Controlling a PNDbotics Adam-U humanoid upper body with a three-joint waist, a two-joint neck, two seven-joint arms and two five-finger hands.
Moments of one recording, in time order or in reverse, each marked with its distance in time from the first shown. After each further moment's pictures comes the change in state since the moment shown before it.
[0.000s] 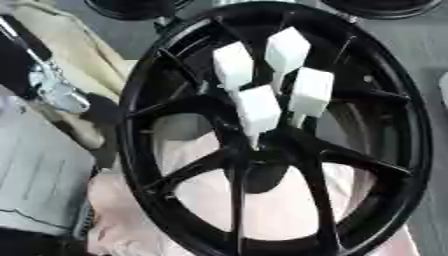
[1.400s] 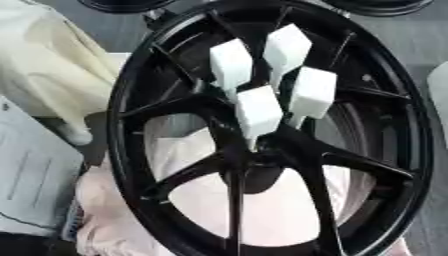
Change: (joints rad) left arm 0.287 0.084 0.297 0.000 0.199 0.321 0.505; right arm -0.015 -0.009 0.000 0.000 0.000 -0.019 -0.003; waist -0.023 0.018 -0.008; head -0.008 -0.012
